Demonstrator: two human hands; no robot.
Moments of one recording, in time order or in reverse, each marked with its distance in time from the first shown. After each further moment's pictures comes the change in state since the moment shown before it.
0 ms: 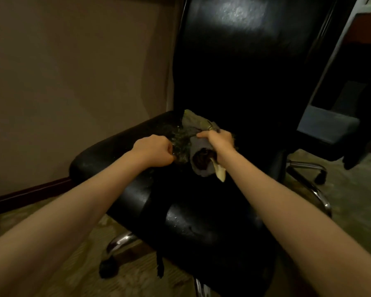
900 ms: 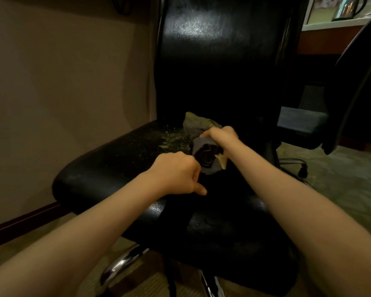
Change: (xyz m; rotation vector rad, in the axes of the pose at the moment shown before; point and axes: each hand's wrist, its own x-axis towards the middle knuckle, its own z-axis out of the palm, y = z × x) left_hand -0.027 0.035 0.045 0.226 0.182 0.427; right_hand 0.000 0.018 -0.008 -0.145 0.179 -0.076
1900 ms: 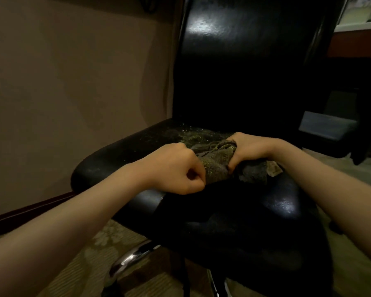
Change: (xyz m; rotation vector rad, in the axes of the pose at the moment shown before) left_hand -0.041 -0.028 -0.021 -0.211 0.081 0.255; right_hand -0.038 -0.019 -0.044 -0.638 -0.679 -0.433
